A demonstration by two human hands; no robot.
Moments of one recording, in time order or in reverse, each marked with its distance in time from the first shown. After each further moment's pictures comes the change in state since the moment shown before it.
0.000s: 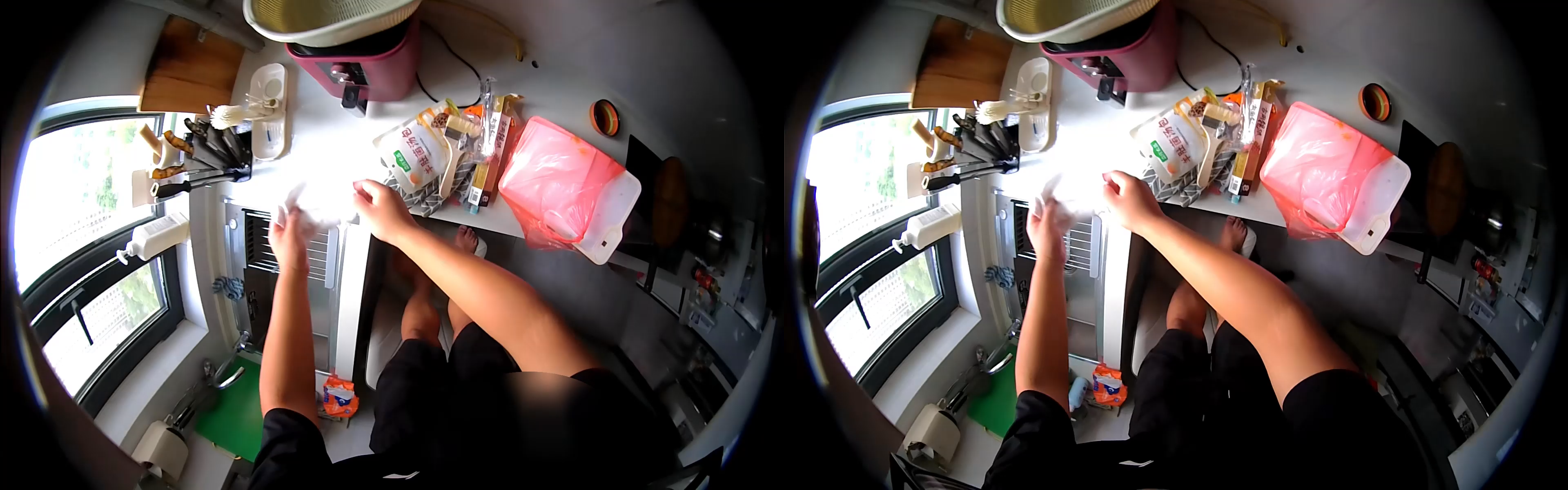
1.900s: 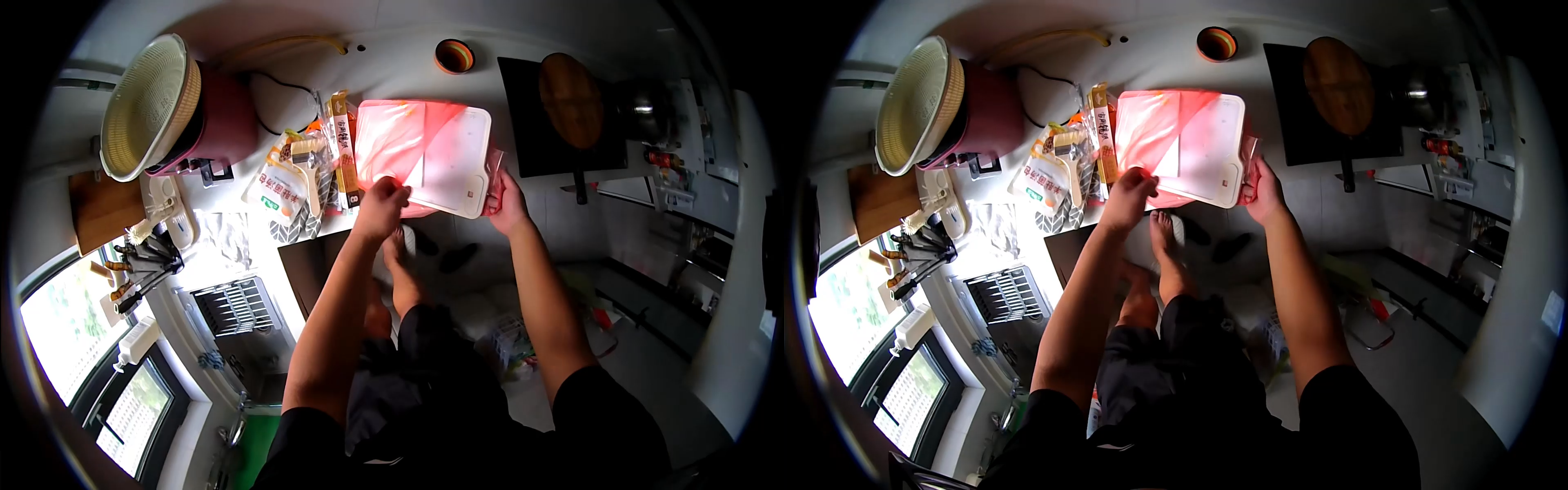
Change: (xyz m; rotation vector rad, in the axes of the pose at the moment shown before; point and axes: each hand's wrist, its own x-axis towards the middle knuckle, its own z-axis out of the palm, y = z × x) left_hand -0.220 -0.062 0.350 0.491 -1.075 -0.144; right_hand -0.258 0.150 -0.450 1.191 0.192 0.339
